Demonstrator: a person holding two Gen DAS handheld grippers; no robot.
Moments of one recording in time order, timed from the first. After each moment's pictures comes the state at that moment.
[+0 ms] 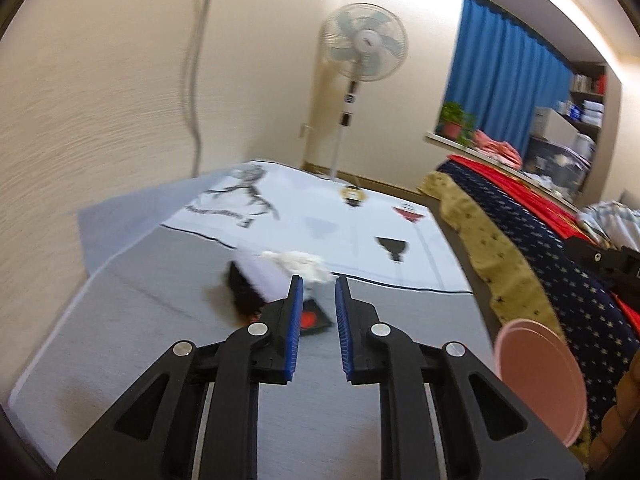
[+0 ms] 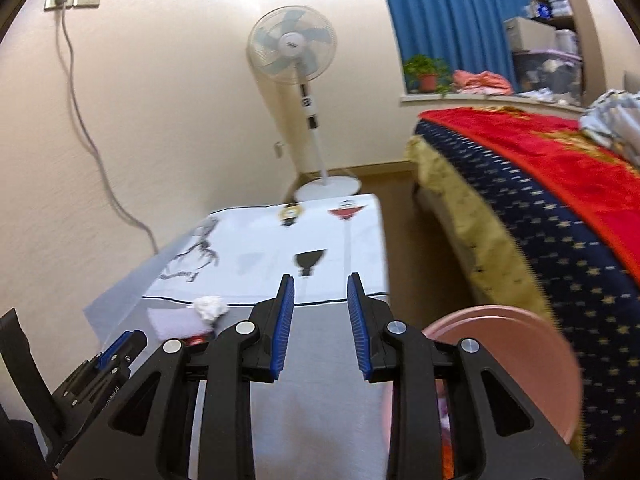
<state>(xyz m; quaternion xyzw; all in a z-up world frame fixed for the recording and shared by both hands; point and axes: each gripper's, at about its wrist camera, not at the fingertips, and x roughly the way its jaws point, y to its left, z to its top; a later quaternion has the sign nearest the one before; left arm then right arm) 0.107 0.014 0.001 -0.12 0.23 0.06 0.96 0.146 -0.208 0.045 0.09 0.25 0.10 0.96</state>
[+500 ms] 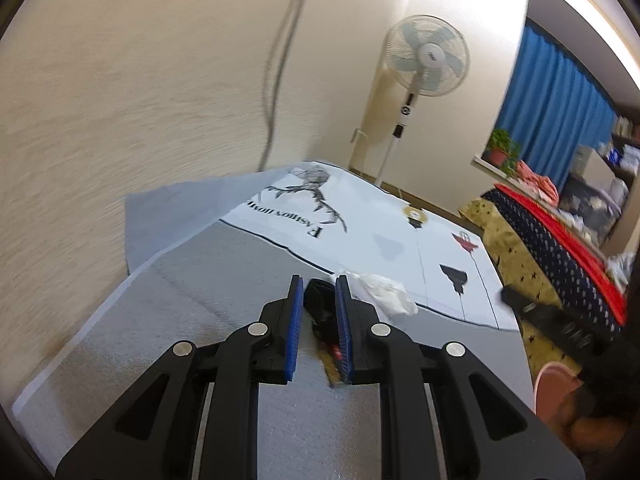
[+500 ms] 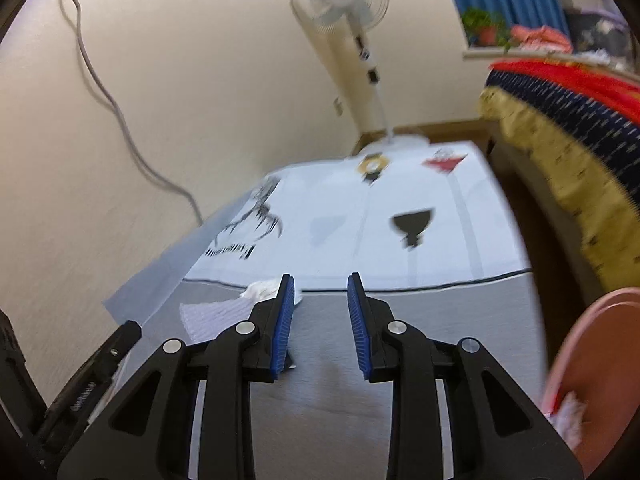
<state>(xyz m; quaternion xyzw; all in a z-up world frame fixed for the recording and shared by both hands) 0.121 0.085 -0.011 -0.19 0.23 0.12 0.95 0.226 -0.114 -0.022 0.12 0.33 0.21 0.91</state>
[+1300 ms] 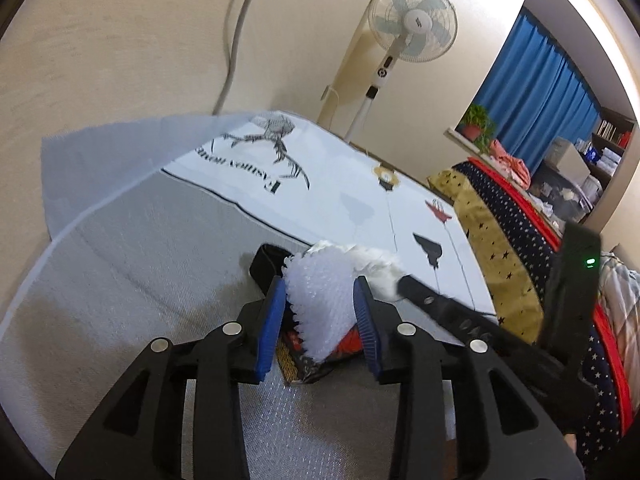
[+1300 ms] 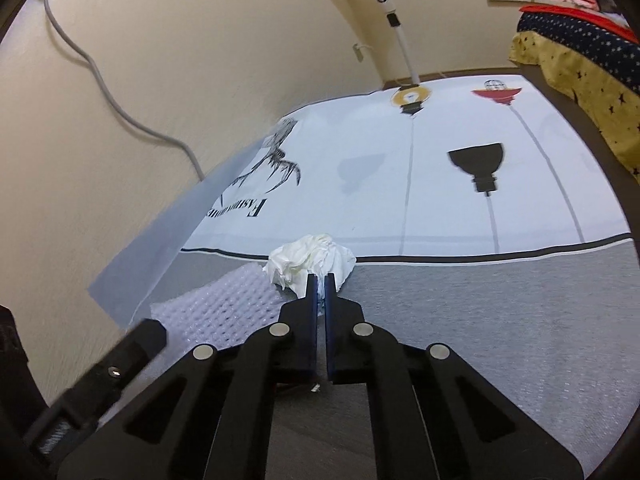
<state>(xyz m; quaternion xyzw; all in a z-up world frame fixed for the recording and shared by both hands) 0.165 0.078 -0.043 -0.23 0.29 0.03 0.93 0.265 -0.085 -0.067 0.14 0.38 0.24 0.88</state>
